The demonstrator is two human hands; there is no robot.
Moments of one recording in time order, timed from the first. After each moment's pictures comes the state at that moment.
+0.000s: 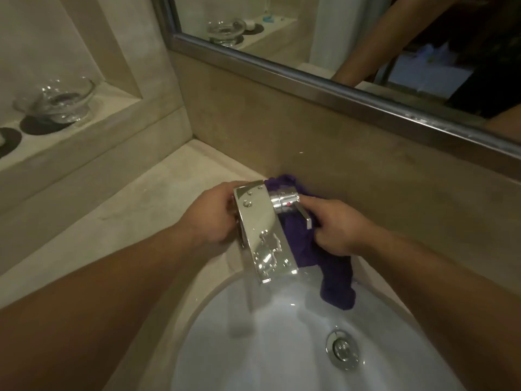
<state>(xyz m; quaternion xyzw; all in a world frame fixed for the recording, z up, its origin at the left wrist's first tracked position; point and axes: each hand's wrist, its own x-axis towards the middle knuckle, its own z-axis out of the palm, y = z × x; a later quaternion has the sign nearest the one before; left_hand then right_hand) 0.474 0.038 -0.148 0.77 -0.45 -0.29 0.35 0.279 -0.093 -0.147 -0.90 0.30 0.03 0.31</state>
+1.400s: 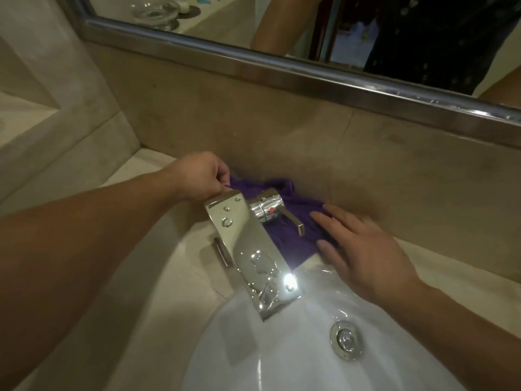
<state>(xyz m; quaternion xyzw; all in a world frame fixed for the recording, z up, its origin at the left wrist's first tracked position) 0.539 -0.068 -0.149 0.75 -0.62 -0.24 0.08 0.215 -0.054 -0.195 -0.90 0.41 -0.12 0.06</state>
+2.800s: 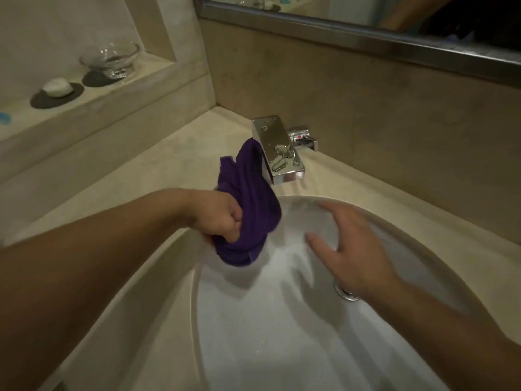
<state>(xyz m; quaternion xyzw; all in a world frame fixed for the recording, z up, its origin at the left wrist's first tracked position) 0.434 0.142 -0.129 0.76 -0.48 -0.45 0.01 0.189 0.051 -0.200 -0.86 0.36 -0.18 0.30</state>
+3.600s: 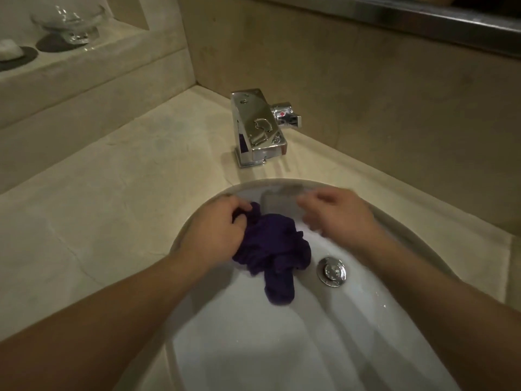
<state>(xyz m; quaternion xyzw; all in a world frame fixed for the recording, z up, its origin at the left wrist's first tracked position) 0.374 0.157 -0.213 0.83 -0.43 -0.20 0.28 0.201 0.041 -0.170 -0.73 0.46 -0.13 0.48</state>
